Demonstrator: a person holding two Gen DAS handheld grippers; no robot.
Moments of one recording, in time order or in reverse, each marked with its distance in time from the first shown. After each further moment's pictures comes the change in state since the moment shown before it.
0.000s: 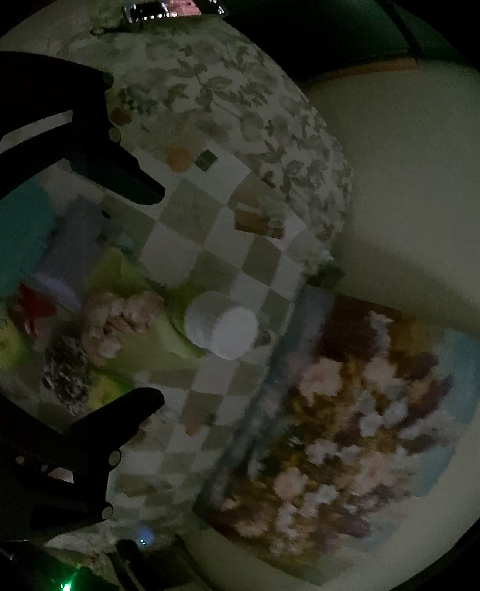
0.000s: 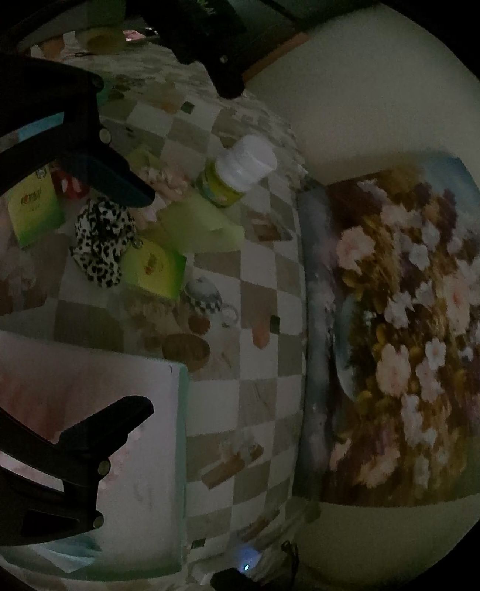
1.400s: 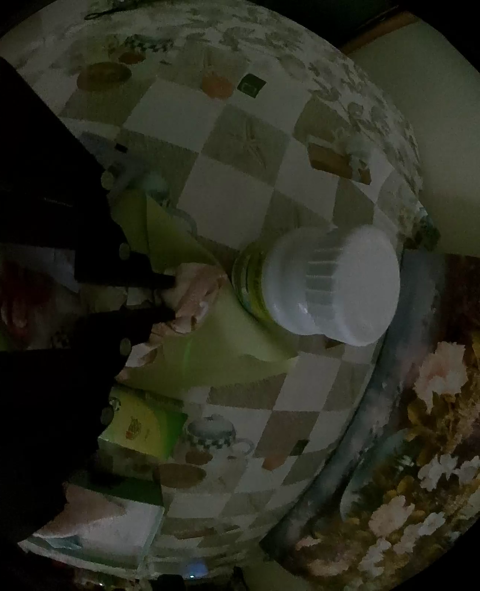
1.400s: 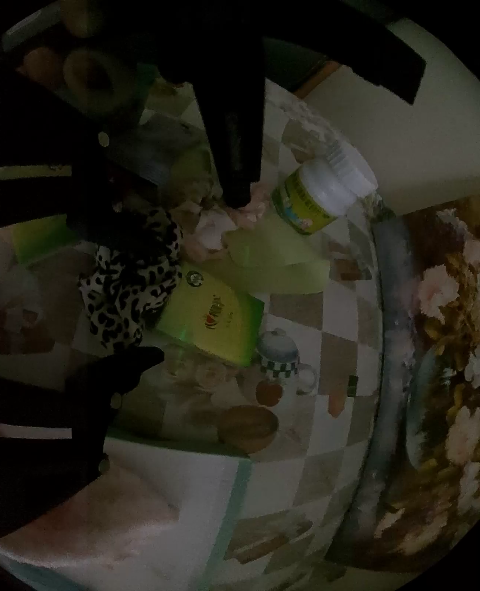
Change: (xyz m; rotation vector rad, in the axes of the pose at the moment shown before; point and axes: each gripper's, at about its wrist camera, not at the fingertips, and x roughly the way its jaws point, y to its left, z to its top) left arm 0.099 -0.037 -0.021 0.089 0.287 0.026; right arm 0.061 0.019 -0.028 -0.057 0.182 0.104
